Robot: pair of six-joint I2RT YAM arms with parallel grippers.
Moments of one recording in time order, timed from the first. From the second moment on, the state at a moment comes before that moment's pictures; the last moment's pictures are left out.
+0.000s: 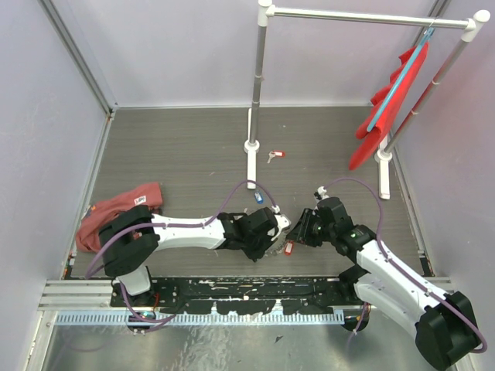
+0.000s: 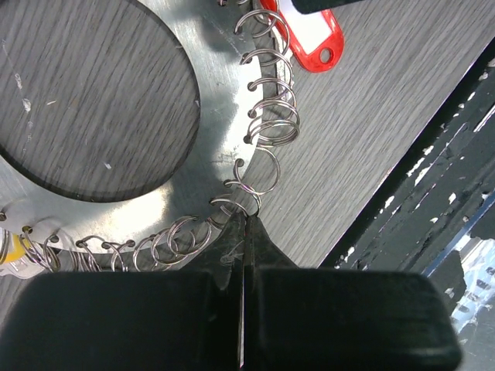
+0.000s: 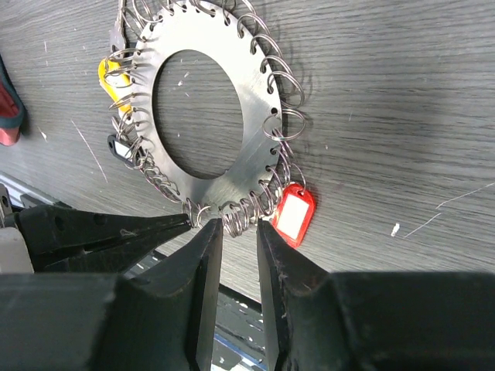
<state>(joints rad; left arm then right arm) -1.21 1.71 0.98 -0.30 0.06 -0.25 0.48 0.80 0.37 -0.39 -0.26 0.79</state>
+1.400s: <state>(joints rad) -1.22 1.54 0.92 -0.25 0.04 -0.24 0.48 0.67 0.37 -0.45 -0.17 0.74</state>
